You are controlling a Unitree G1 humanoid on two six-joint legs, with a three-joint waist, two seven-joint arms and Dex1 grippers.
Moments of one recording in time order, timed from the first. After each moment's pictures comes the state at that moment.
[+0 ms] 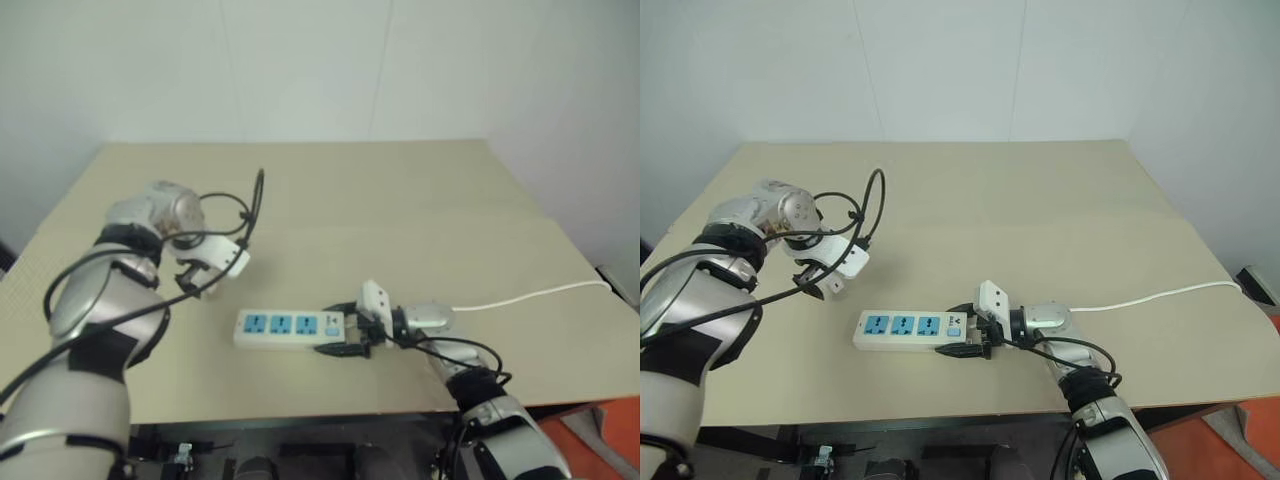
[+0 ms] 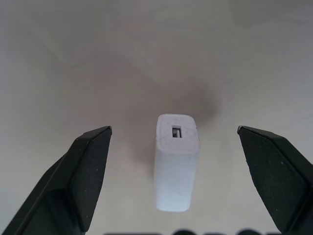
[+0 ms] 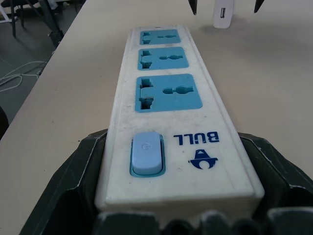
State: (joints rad) left arm -1.37 0.63 -0.68 1.32 0.65 -0.56 -1.34; right arm -0.56 -0.29 0.23 0.47 0.17 -0.07 1.26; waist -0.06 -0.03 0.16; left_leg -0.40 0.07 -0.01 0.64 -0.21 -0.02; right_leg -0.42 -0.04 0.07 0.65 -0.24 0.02
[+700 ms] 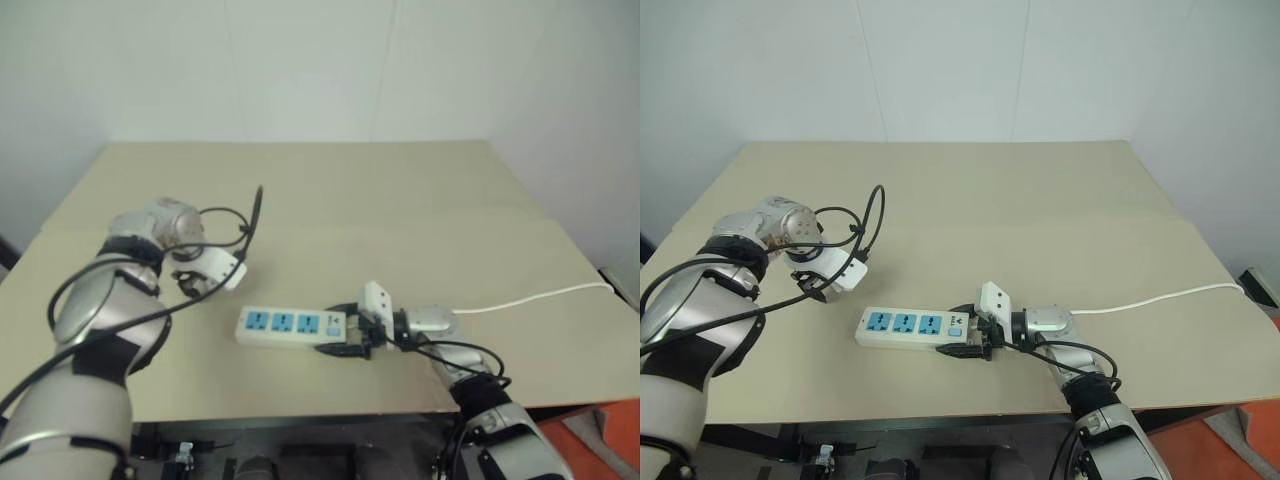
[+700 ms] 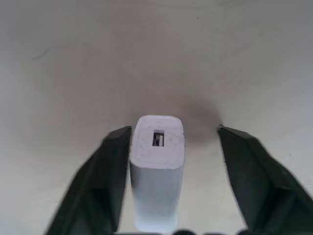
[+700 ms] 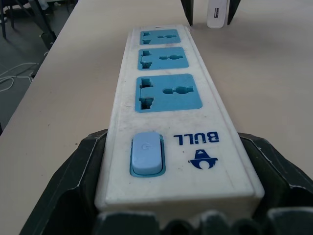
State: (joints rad) left arm -1.34 0.63 -0.68 1.35 0.71 -0.61 -1.26; right arm -0.53 -0.30 0.23 0.41 0.17 -0.04 1.22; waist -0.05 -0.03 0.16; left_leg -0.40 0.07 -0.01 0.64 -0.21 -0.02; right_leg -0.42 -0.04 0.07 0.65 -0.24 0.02
